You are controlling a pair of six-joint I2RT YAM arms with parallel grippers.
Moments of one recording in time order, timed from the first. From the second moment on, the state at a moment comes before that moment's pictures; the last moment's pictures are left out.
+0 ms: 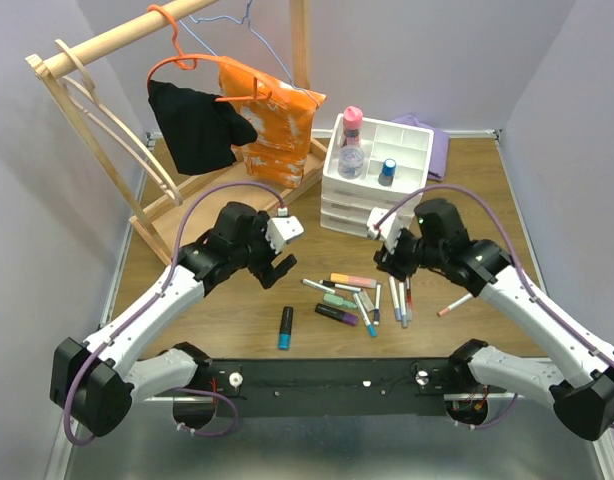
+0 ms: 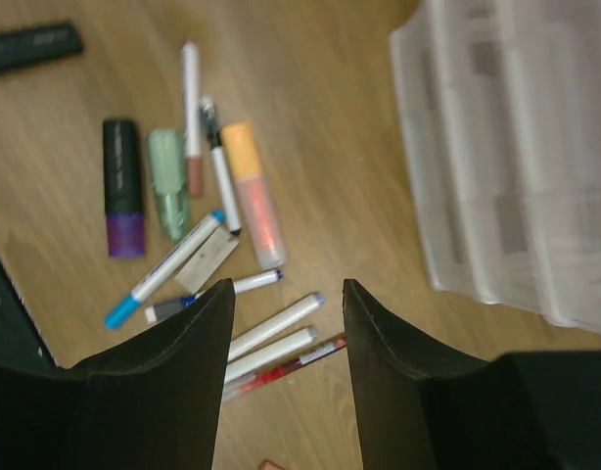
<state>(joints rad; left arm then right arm) -0.56 1.08 0.86 -0.48 0.28 0.38 0.57 1.02 0.98 -0.64 -0.29 -0.50</state>
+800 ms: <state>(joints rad) -0.44 1.03 0.81 -0.50 0.25 0.40 0.77 1.33 0.92 -0.65 -0.10 -0.07</state>
